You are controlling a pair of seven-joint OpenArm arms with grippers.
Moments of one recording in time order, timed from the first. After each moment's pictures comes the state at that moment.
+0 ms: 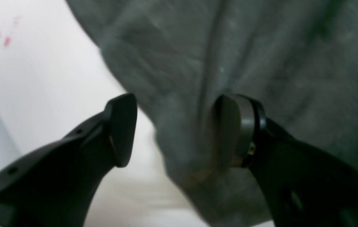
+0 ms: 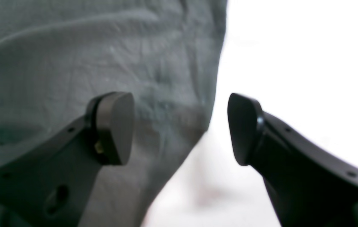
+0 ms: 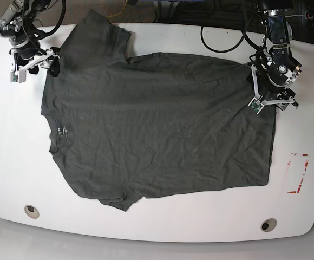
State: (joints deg) left arm 10.6 -11.1 -15.0 102.7 20.7 -42.3 45.7; right arm -21.6 6.1 49.6 103.2 36.0 36.1 -60.3
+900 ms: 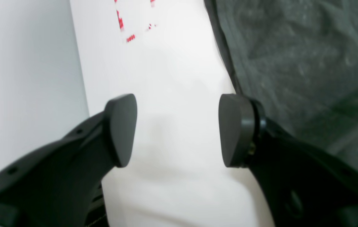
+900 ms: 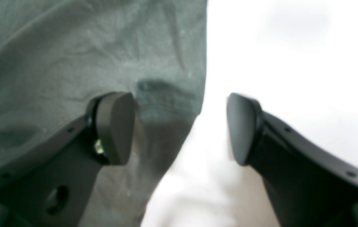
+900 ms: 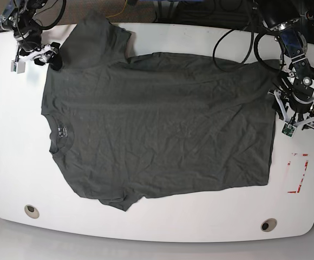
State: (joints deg) left arm 2.7 -10.0 -26.7 105.6 20.3 -42.2 45.5; right arm -21.4 8.2 49.3 88.3 42.8 37.5 -57.7
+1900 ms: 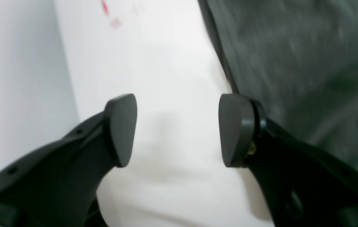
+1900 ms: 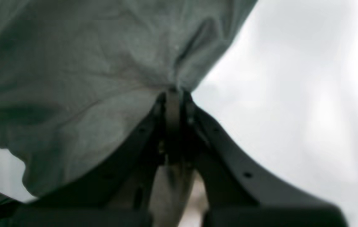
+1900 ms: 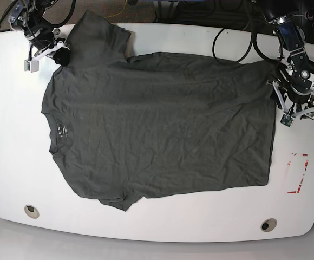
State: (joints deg) left arm 6.2 -9.4 -27.5 105.6 20.4 -42.3 45.9; right arm -23.0 6.3 45.4 89.2 43.0 37.5 -58.2
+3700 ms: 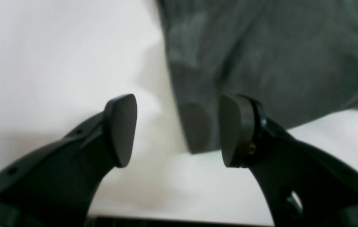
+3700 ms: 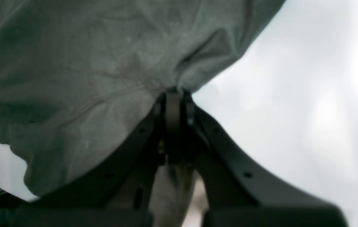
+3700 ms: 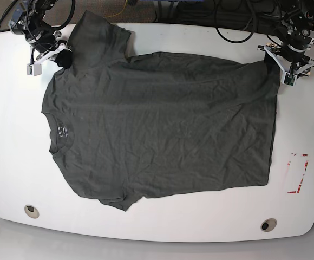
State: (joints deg) left arm 22.7 -2.3 -38.5 106.9 7.7 -42.4 34.7; right arm -22.3 7.4 43.0 89.0 42.8 37.5 -58.4
